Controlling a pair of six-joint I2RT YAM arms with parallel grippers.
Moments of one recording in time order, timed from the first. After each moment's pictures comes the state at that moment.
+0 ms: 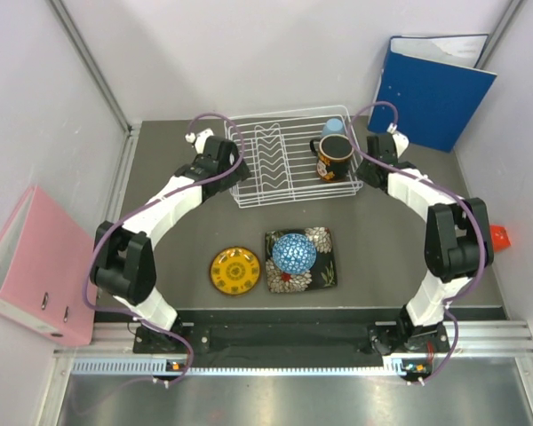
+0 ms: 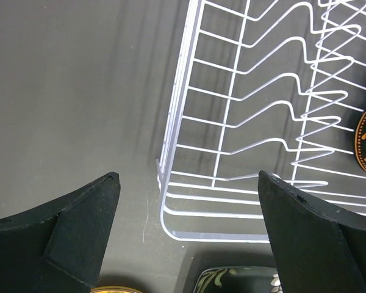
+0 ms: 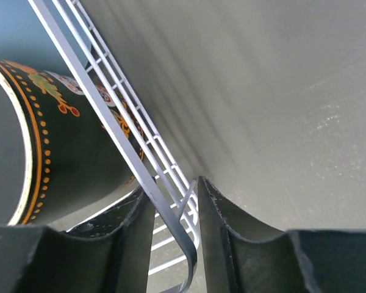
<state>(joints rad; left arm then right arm) -0.40 1.63 1.28 -0.41 -0.28 -0.75 0.20 1.75 1.21 -0.22 0.25 0.67</state>
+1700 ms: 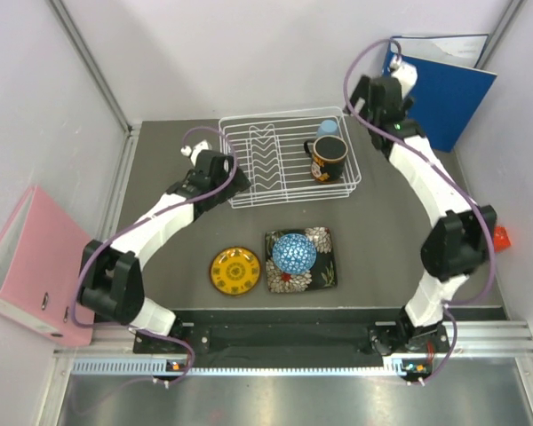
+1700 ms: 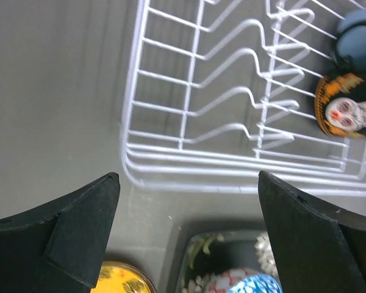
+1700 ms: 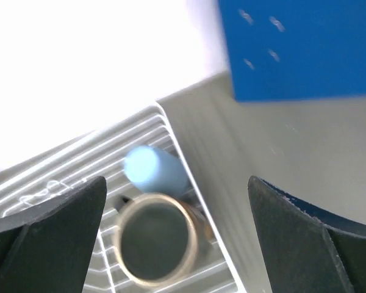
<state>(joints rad) -0.40 1.50 1.11 -0.31 -0.17 -0.79 0.28 1.74 1.66 -0.33 0.43 0.49</state>
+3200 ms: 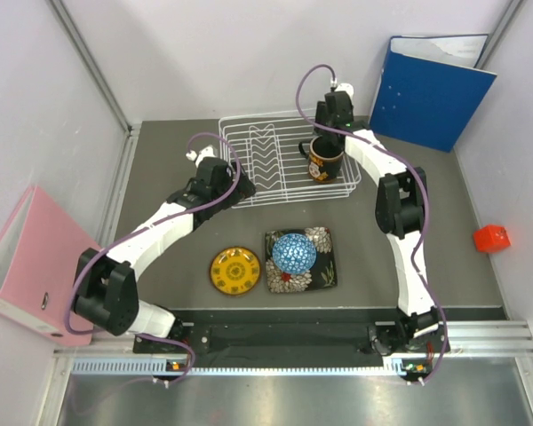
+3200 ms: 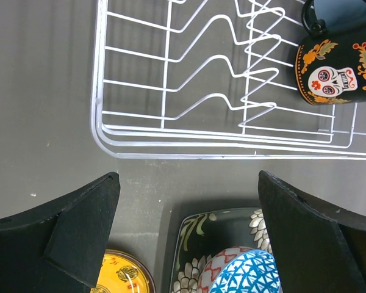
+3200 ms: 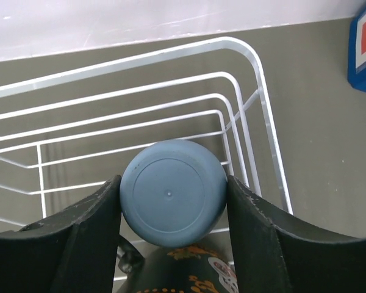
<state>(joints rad) -0.45 1.42 1.01 -0.25 -0.13 -0.79 0.33 2.36 2.11 -0.31 0.25 0.30</state>
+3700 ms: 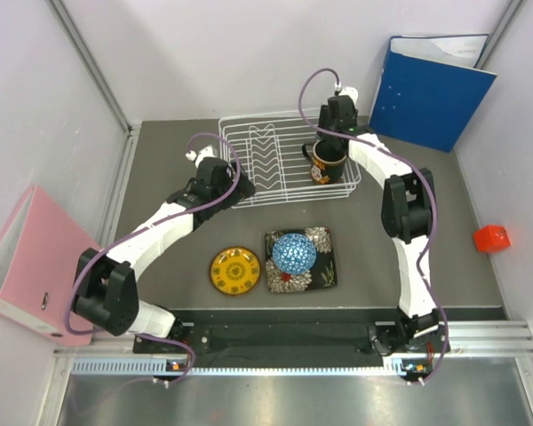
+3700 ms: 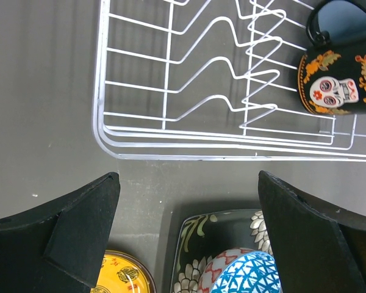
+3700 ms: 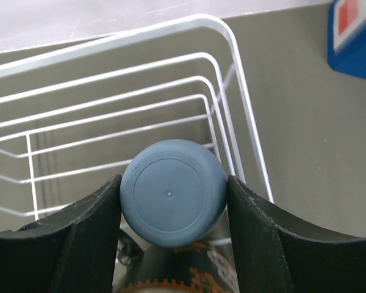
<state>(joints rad) -0.45 1.42 1.01 -0.25 -0.14 -0.79 0.33 2.28 1.99 -0.26 0.28 0.30</state>
